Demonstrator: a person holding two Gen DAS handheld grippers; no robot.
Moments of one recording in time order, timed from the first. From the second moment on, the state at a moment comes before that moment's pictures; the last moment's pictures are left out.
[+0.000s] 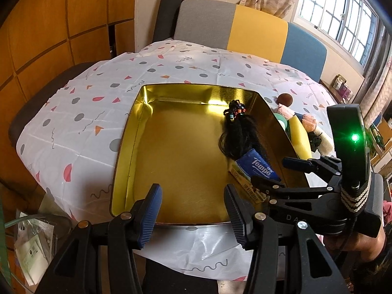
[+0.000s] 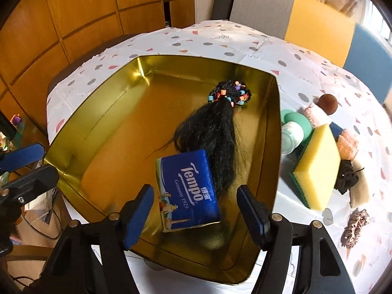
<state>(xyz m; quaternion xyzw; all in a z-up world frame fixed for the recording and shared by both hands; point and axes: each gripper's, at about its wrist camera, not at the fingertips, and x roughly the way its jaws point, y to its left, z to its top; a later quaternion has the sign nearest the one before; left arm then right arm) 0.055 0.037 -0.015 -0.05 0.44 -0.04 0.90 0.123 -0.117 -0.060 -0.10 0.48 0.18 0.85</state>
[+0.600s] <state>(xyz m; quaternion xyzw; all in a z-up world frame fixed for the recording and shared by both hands) 0.063 0.005 -0.008 -0.02 0.44 -0.07 0.89 0.110 -0.188 -0.026 -0.04 0.43 0.13 0.89</state>
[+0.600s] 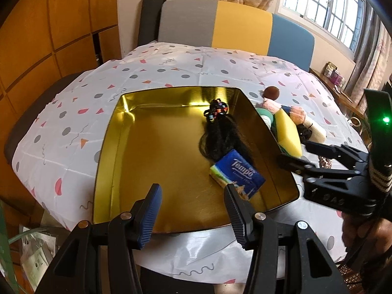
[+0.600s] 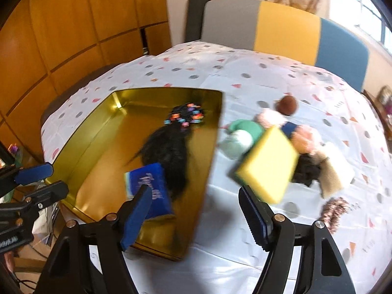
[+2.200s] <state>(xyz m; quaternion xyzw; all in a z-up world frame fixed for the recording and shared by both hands) 0.206 -0.241 -0.062 0.22 0.47 -0.17 0.84 0.092 -0.439 -0.031 0.13 0.41 -0.08 0.90</state>
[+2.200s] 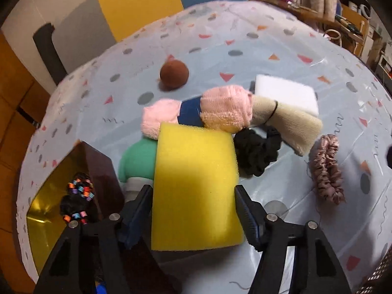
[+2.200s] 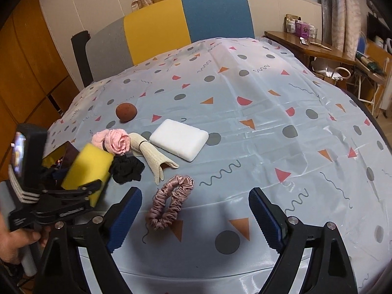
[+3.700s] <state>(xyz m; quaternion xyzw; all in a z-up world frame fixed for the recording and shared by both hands) 0.163 0.053 -0.024 -0.12 0.47 -0.04 0.87 0.150 -0.381 -0.107 0.03 0.50 -0.09 0.86</state>
